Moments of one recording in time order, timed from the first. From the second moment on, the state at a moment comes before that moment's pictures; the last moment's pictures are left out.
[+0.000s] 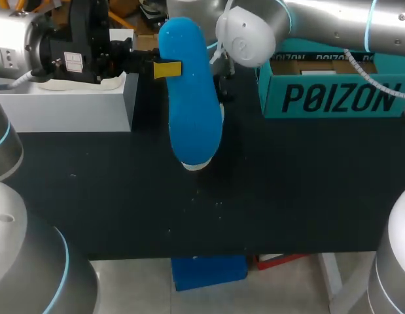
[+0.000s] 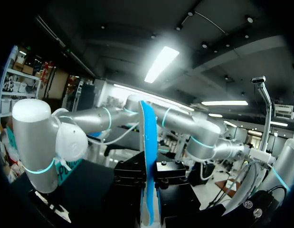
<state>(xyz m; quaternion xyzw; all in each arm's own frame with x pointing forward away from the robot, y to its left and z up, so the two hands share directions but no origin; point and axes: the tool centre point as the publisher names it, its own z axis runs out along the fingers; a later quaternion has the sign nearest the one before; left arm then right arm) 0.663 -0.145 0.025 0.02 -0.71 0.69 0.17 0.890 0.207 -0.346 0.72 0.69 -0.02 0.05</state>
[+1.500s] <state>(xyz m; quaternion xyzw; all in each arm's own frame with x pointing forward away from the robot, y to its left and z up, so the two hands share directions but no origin) 0.663 -0.145 0.025 0.02 -0.71 0.69 0.17 0.874 0.185 -0.334 0.72 0.69 0.07 -0.07</state>
